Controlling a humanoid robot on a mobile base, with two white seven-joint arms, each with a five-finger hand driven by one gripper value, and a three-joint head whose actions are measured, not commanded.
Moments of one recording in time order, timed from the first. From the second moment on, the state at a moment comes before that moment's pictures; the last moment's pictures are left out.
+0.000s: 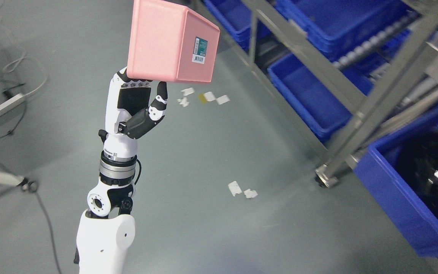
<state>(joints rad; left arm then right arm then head) -0.27 0.00 -0.13 -1.61 0.46 -0.62 -0.49 0.00 0.00 -0.05 0.00 0.00 -0.05 0.00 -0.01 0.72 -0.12</state>
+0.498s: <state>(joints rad) -0.21 0.00 -0.13 -1.64 0.46 -0.63 -0.49 0.00 0.00 -0.05 0.00 0.00 -0.06 0.00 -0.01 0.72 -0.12</state>
